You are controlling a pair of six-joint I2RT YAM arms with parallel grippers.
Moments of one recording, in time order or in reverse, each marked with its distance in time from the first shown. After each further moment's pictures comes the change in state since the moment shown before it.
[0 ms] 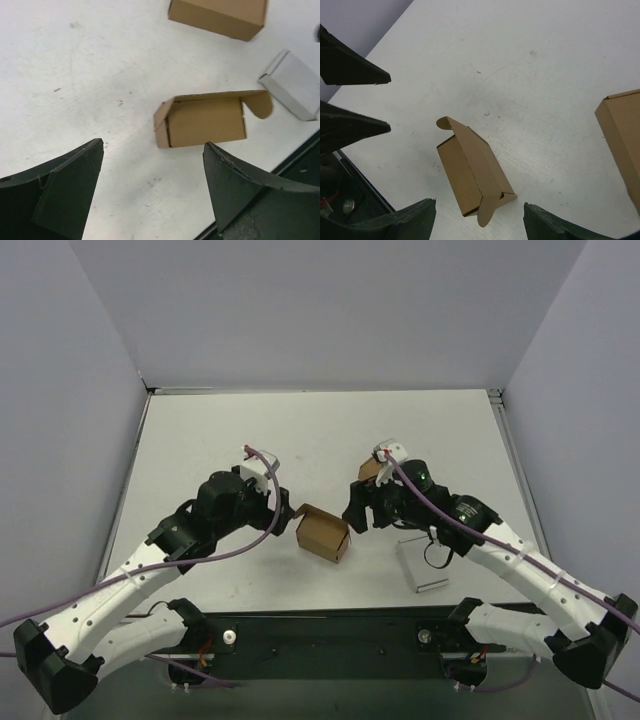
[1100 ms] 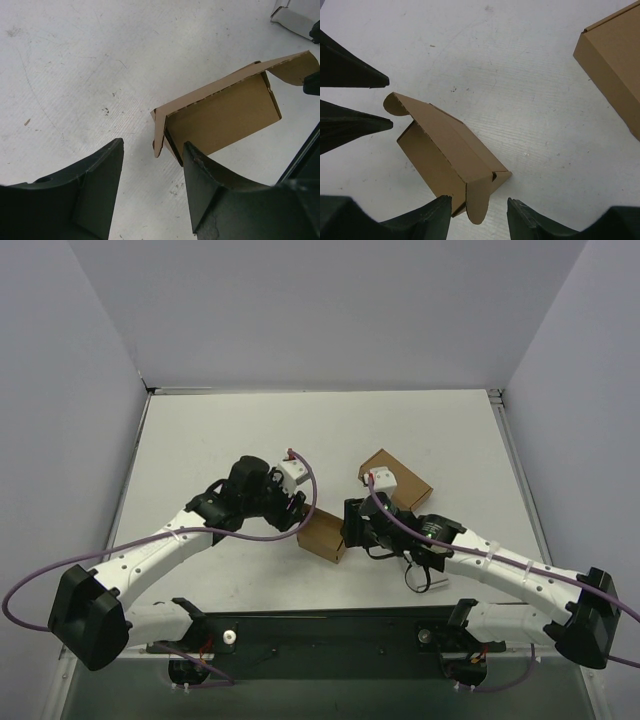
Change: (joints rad) left arm 0.100 0.327 0.043 0.082 0.285 0.345; right arm 0.209 0.017 -0.188 0.061 0.372 0.344
